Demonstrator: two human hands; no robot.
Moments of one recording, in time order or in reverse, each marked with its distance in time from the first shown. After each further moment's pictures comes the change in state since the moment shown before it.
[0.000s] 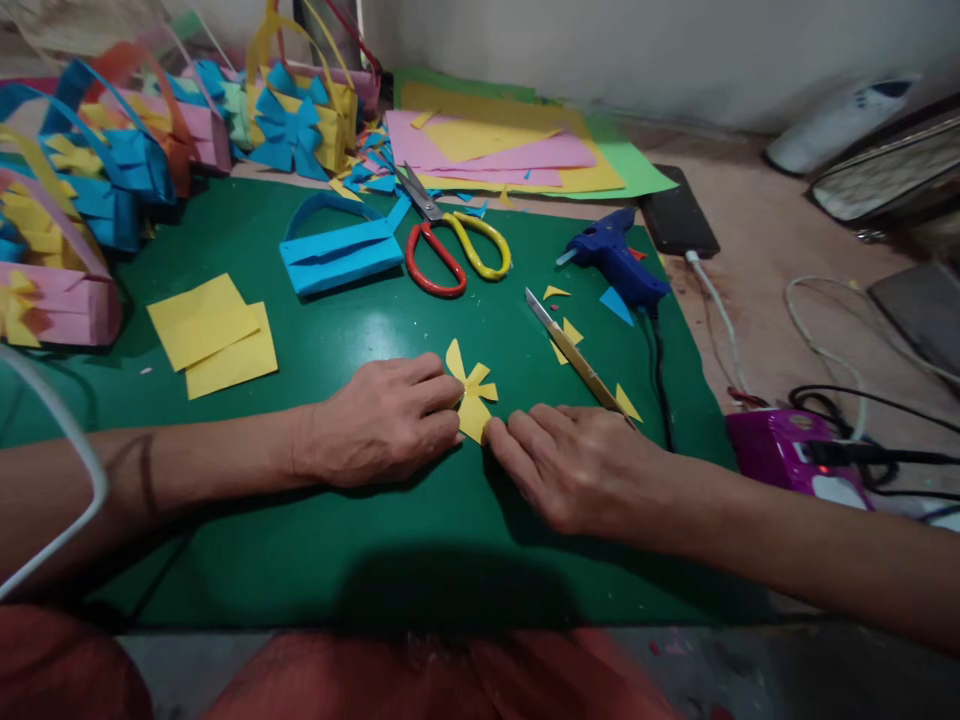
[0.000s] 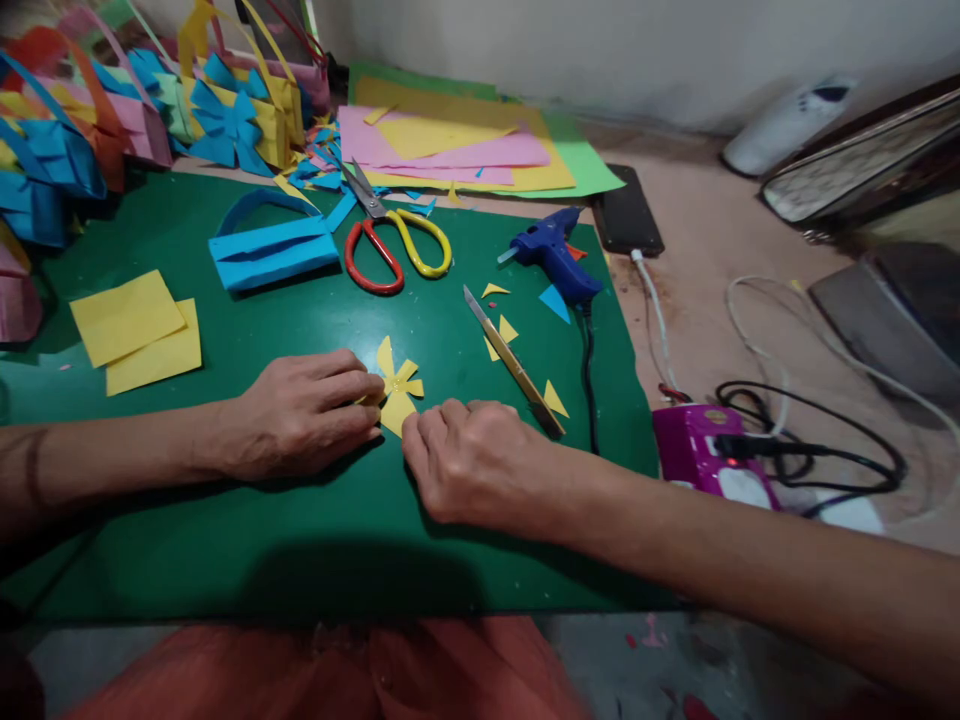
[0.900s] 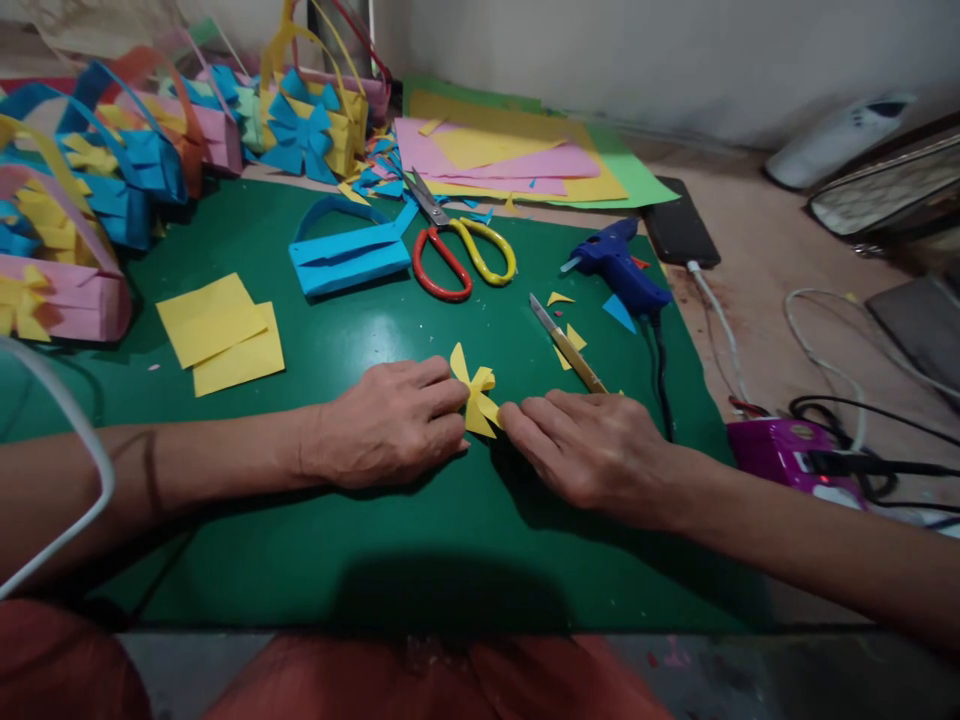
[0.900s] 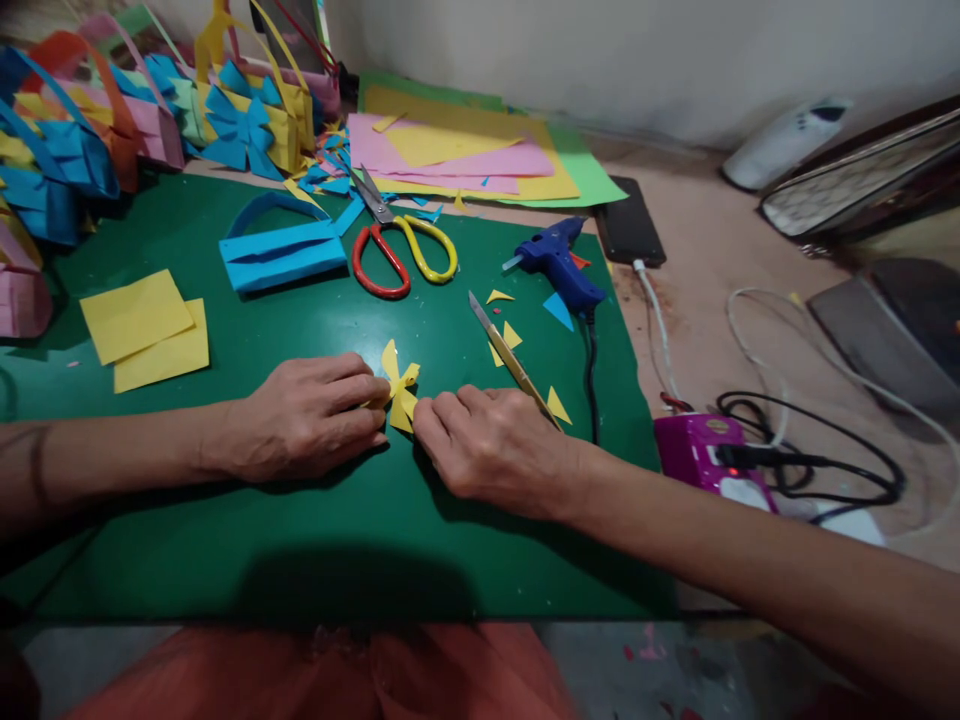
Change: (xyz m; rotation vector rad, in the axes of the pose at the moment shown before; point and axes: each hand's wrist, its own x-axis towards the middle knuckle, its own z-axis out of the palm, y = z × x) left_hand -0.001 0.001 0.001 0.015 -0.010 0.000; right_hand 0.000 0.012 0.007 -0.043 0.192 0.080
